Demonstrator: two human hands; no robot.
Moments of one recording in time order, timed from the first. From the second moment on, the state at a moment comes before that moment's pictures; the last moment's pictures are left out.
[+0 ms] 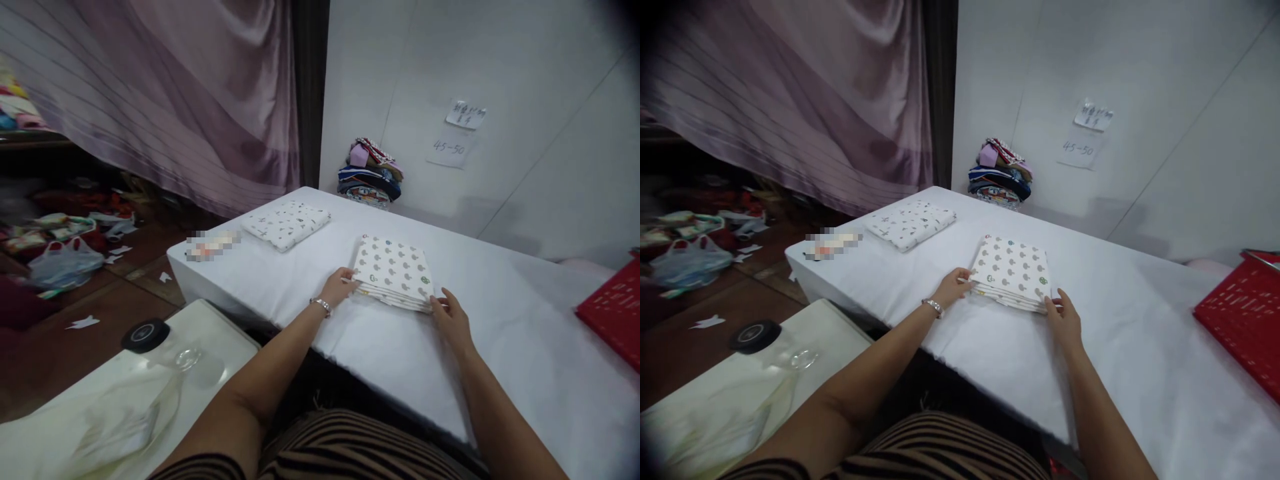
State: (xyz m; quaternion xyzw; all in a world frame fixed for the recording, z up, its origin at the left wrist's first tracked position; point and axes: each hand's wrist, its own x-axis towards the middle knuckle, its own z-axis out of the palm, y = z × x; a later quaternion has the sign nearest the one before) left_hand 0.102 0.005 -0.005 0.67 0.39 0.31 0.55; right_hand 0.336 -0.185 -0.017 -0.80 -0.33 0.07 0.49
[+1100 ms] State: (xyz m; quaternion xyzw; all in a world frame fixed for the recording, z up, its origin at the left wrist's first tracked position) left_hand 0.109 -0.015 -0.011 0.86 0.36 0.33 0.15; right_hand 0.333 -0.187 -0.031 -0.78 -0.49 -0.17 0.36
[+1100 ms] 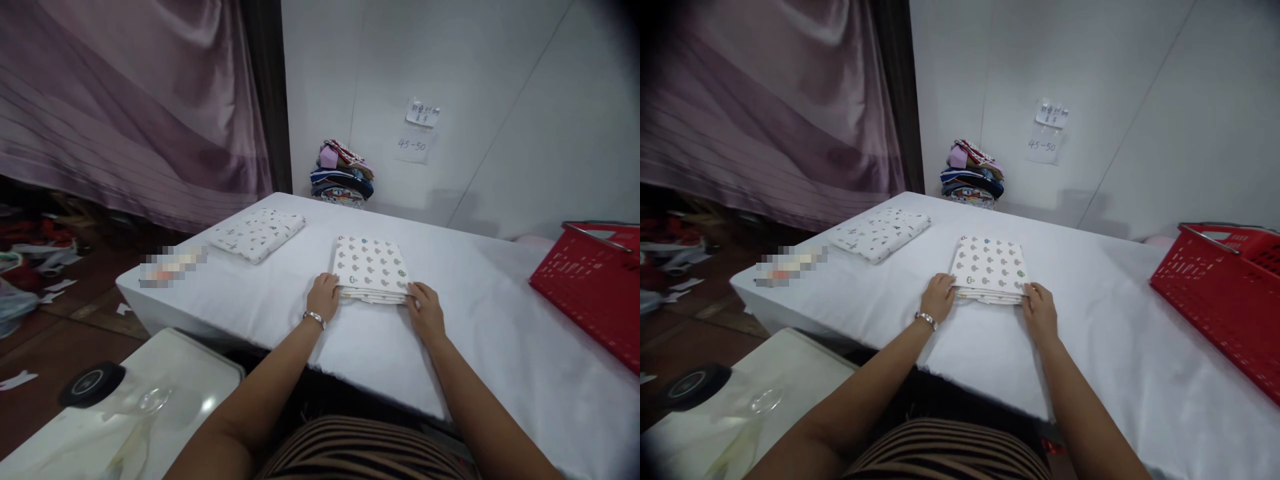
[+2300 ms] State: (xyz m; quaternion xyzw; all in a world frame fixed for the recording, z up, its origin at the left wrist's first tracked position) left_hand 0.113 -0.023 0.000 0.94 0.20 0.24 0.15; right_hand 0.324 -0.179 -0.026 -0.70 -0.63 -0.15 0.30
